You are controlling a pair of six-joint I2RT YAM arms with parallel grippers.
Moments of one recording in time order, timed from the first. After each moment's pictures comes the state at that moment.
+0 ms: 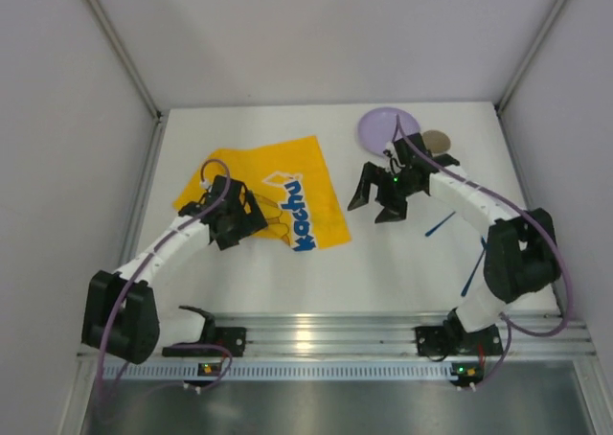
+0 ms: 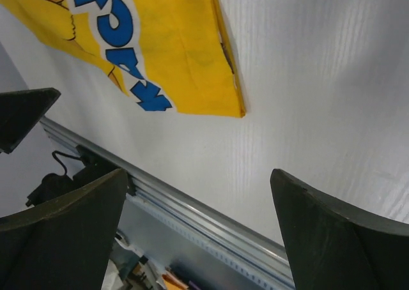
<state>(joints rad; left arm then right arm) -0.32 1.26 0.82 -0.58 -0.06 -0.75 0.36 1.57 1.19 -0.70 -0.48 0.61</state>
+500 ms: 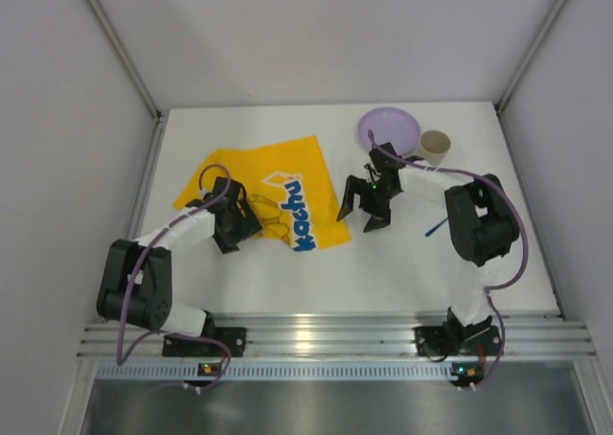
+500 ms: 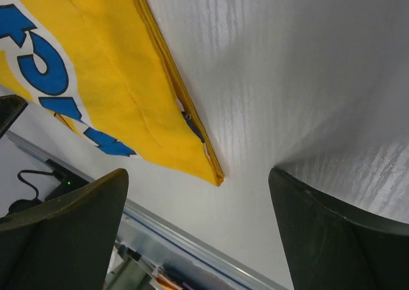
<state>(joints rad) -0.24 1.42 0.77 -0.50 -0.03 -0.79 0.41 1.91 1.26 -0.61 -0.45 0.60</state>
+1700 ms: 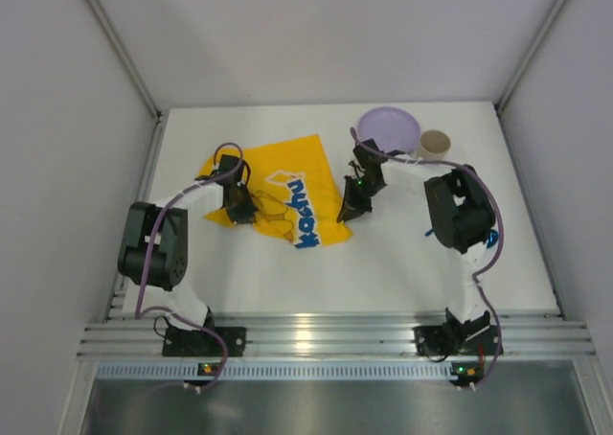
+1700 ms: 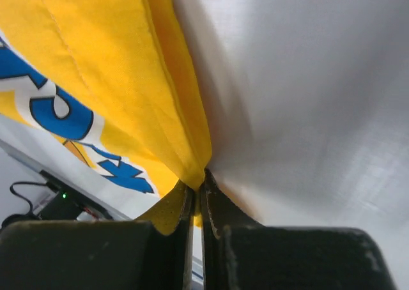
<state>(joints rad) -0.20 1.71 1.00 -0.44 0.04 -0.60 0.47 2.10 1.45 -0.63 -0.47 0.59</state>
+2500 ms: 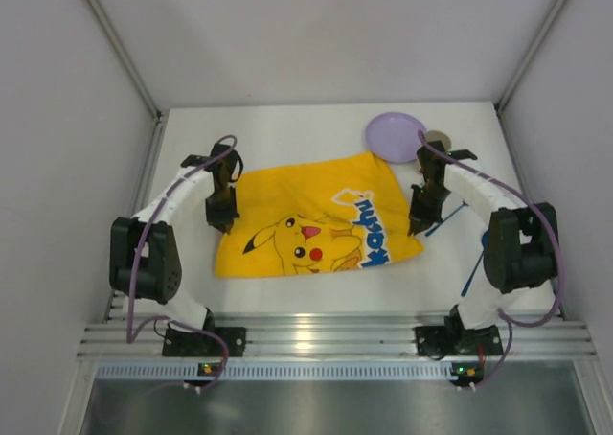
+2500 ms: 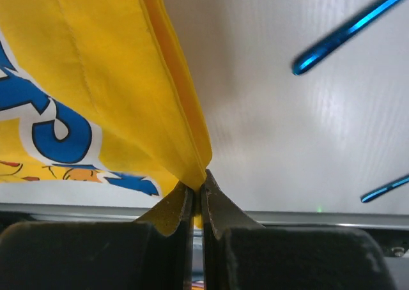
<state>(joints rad) -0.19 1.63 1.20 -1.01 -0.13 -0.35 0.21 1.67 1.22 -1.03 -0.13 0.45</state>
